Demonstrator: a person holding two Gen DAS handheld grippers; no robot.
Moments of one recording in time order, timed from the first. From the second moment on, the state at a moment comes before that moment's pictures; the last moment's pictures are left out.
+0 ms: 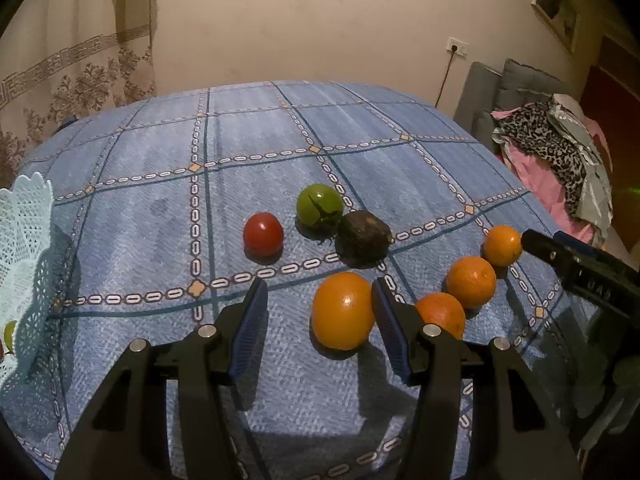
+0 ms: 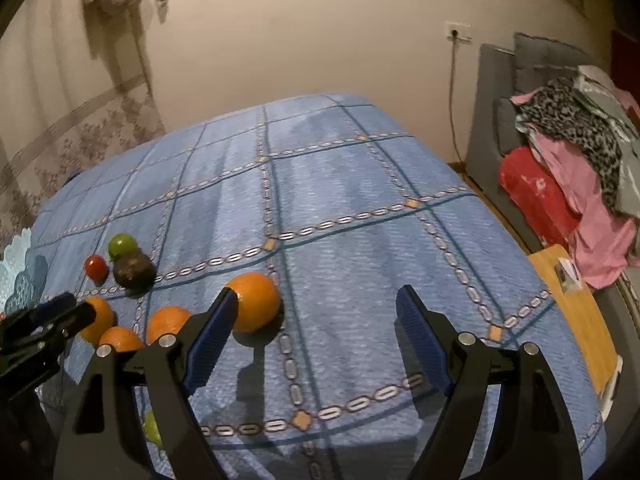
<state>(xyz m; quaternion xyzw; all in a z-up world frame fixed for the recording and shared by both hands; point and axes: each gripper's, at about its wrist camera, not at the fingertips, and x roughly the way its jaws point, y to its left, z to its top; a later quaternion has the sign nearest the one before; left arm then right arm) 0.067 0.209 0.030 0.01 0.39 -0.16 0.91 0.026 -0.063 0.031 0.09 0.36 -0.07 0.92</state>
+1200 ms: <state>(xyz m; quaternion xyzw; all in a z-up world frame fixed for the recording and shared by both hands) 0.056 0.205 0.036 0.02 0.39 -0.16 0.91 0.031 -0.041 0.009 0.08 0.40 0.01 0.91</state>
